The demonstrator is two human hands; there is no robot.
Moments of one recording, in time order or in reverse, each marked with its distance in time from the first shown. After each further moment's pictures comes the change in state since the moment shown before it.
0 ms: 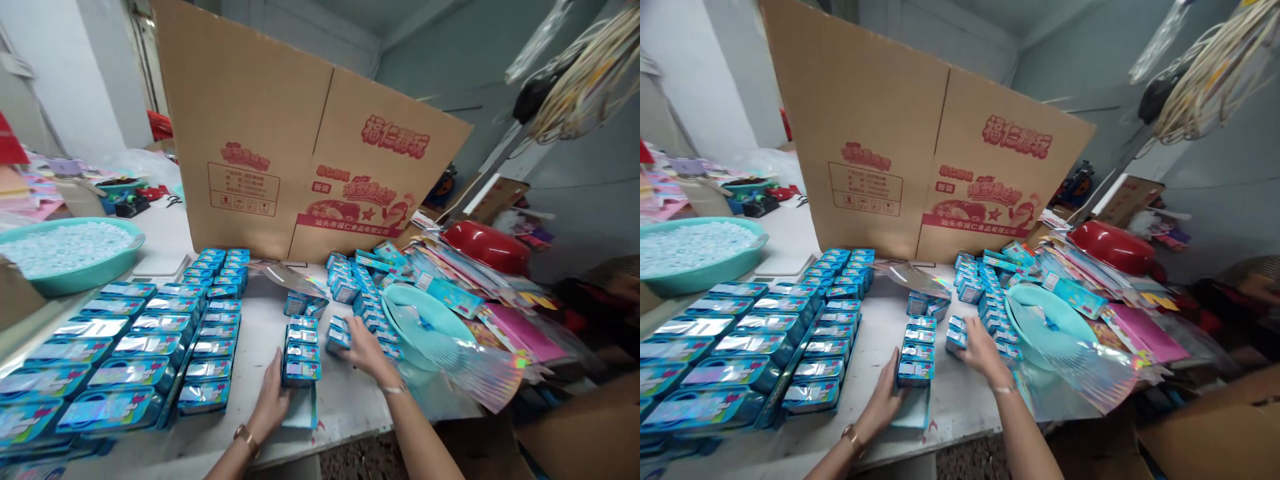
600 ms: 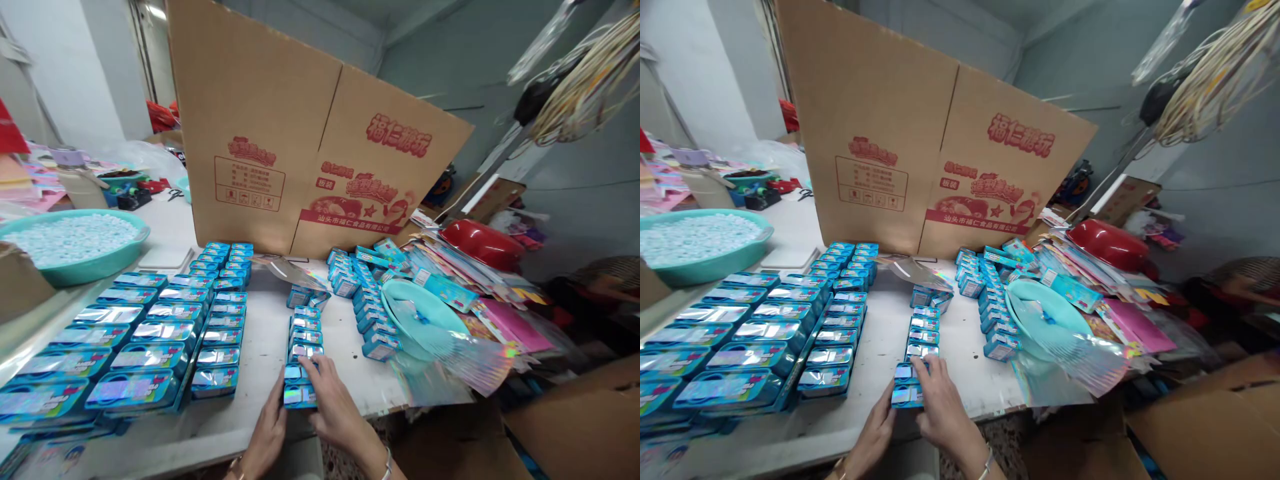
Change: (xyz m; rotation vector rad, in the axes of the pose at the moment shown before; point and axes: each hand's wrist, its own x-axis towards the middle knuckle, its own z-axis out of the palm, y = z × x) left_hand -0.065 -0.002 -0.005 -0.179 -0.068 -0.056; right_hand -0.090 -0.113 0.053 0.164 -0.190 -0.177
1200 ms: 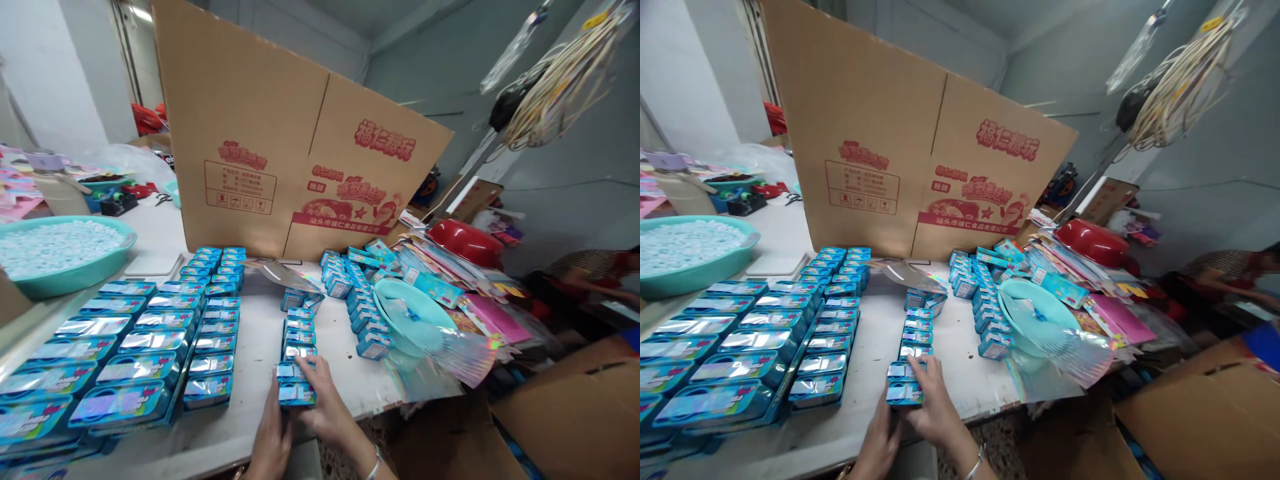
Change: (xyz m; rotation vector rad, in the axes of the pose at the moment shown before) left_hand -0.004 -0.021 0.018 0.184 0.052 0.158; right_hand 0.009 0.004 0.013 0.348 0.139 0.004
